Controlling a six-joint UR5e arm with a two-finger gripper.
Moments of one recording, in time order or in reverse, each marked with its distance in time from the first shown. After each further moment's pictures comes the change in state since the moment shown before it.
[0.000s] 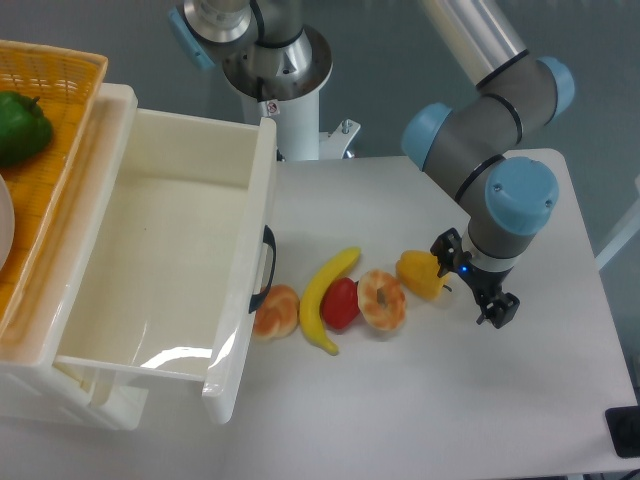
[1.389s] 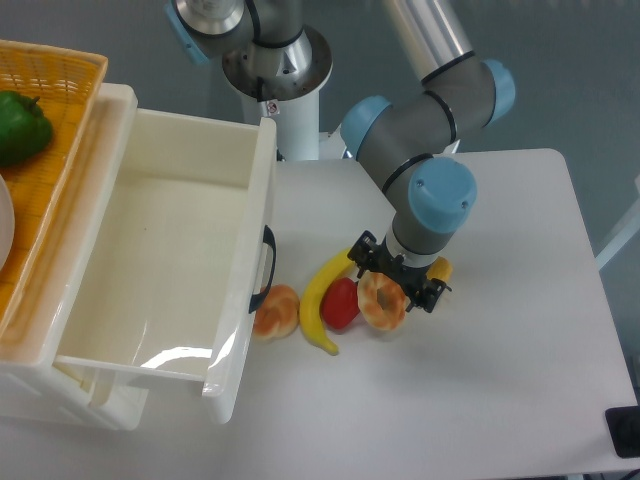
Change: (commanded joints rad) arm -0.106 0.051 -0.198 0.012 -0.100 -0.488
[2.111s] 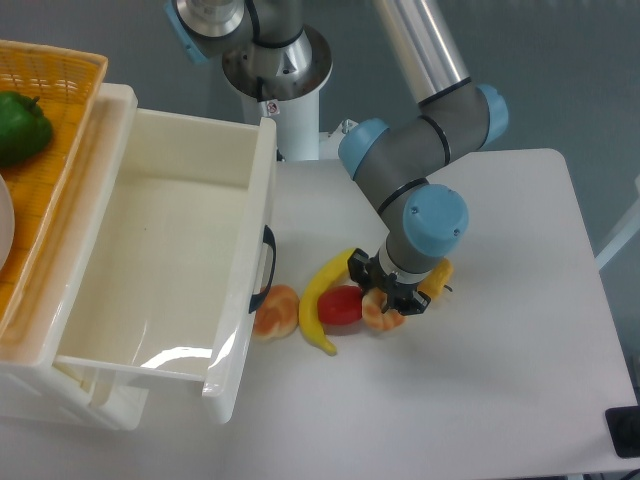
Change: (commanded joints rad) arm 0.011 -0.022 0.072 -0.008 0.003 0.014
